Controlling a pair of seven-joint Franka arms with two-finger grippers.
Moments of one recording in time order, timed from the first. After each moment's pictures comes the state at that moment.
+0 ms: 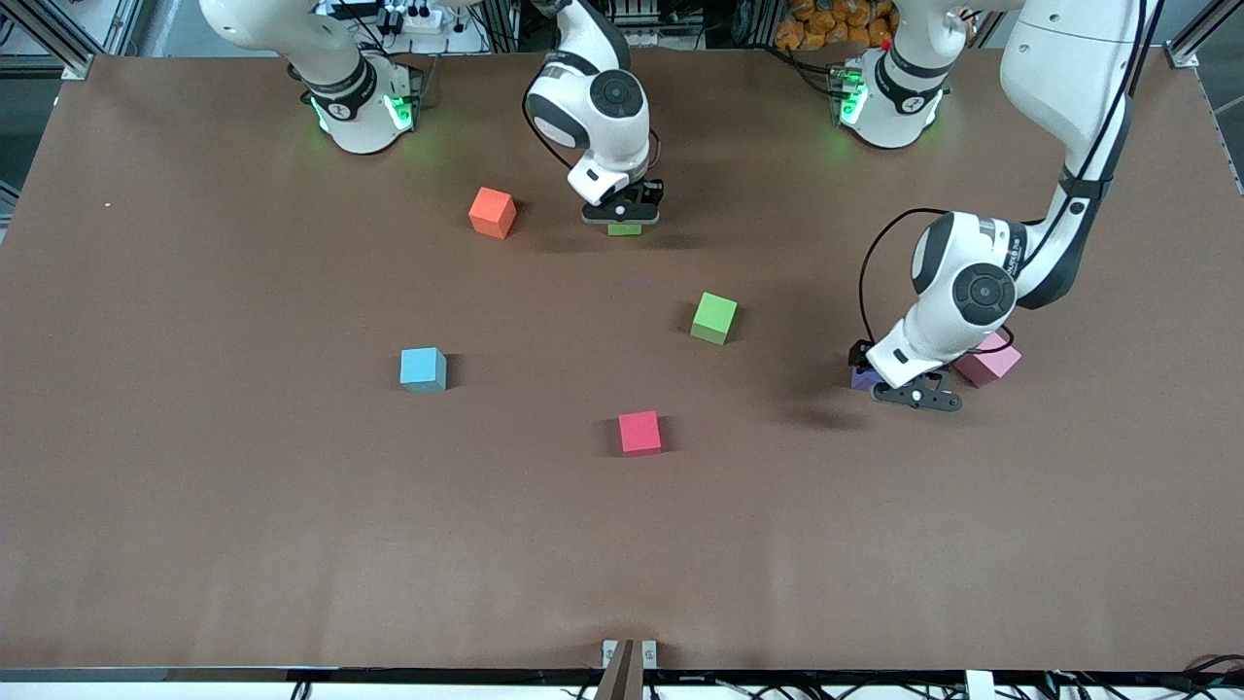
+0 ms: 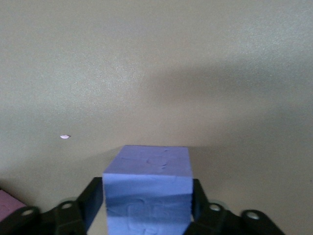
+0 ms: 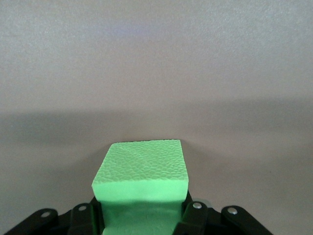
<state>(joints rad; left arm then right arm) -0.11 0.40 -0.08 -2.15 0.11 2.51 -0.09 0.99 0.45 0.14 -2.09 0.08 2.50 1.08</state>
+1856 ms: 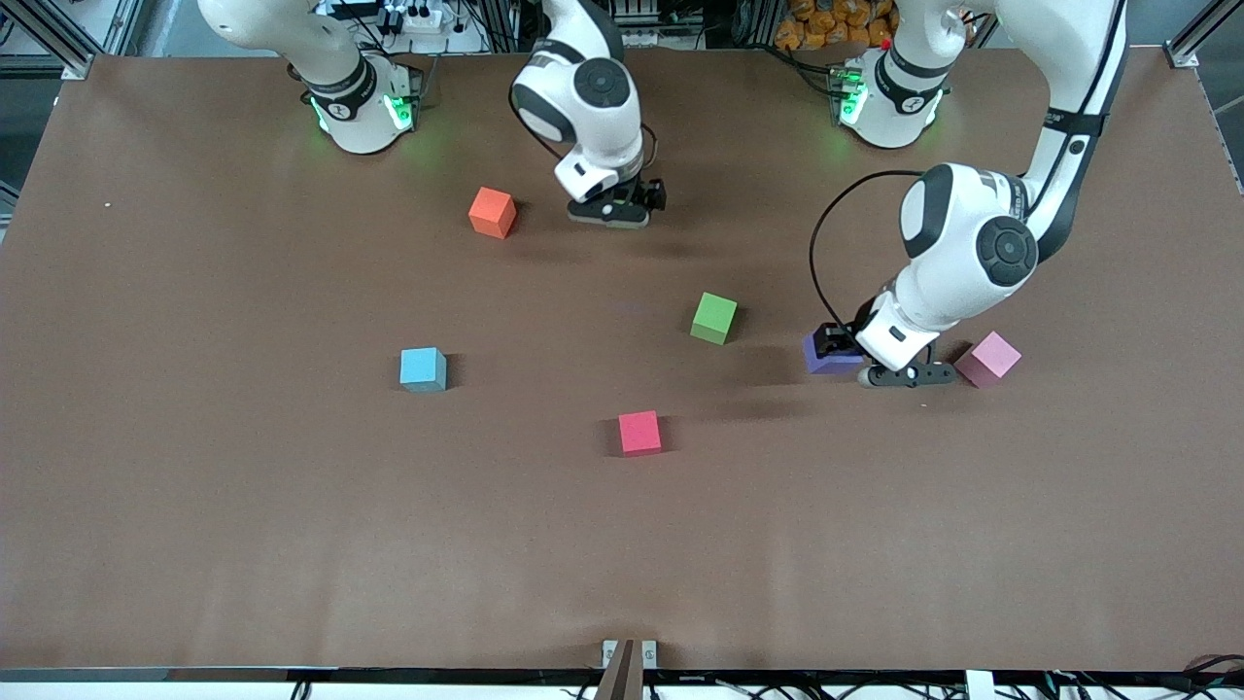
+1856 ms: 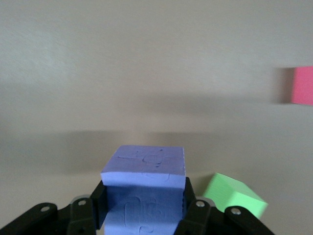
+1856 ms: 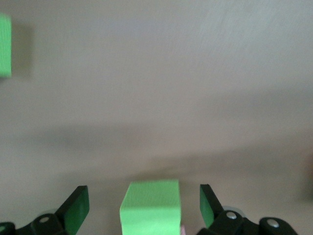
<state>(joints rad) -0.21 0.22 -0.14 -2.07 -0.24 2.30 -0.29 0.87 0.35 0.13 -2.09 0.08 2.45 1.12</state>
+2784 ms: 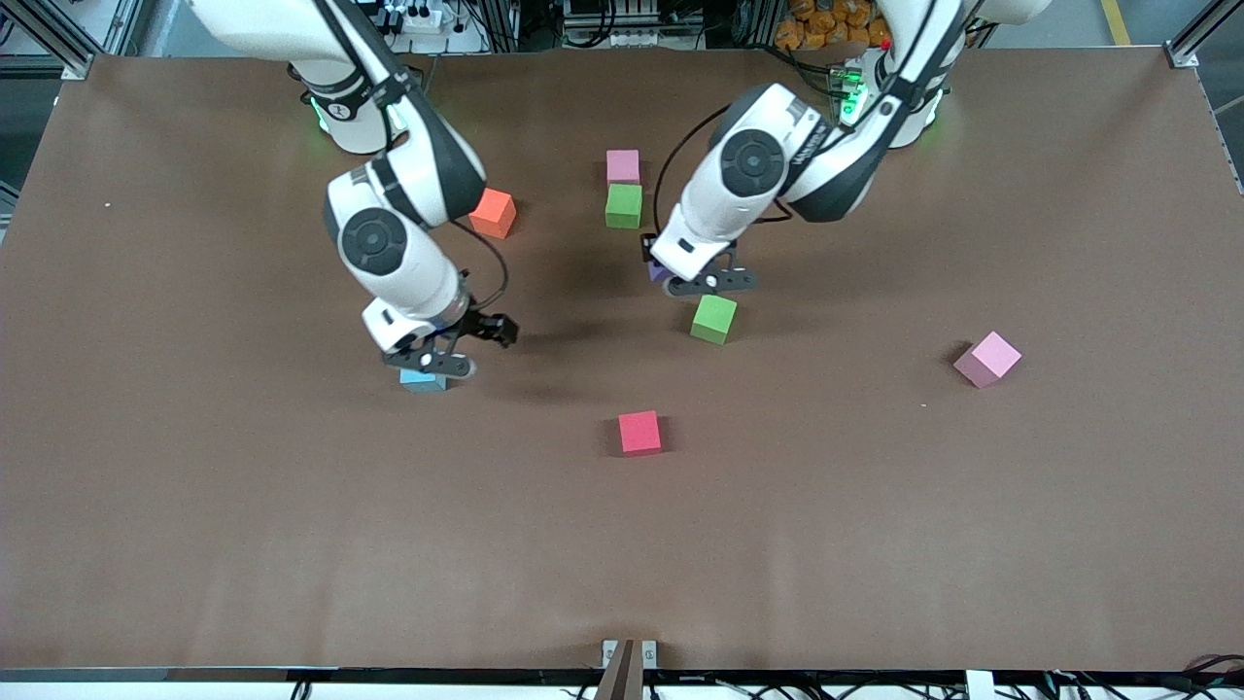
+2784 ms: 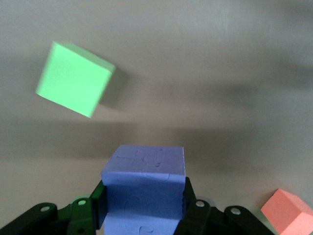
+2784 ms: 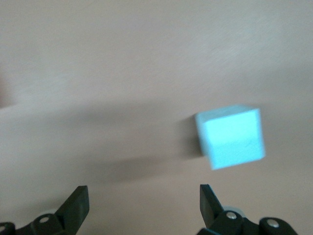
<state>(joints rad) -0.55 0.33 -0.28 -1.99 -0.24 2.26 -0.80 0.32 0.34 0.12 -1.97 -0.02 2.27 0.58</state>
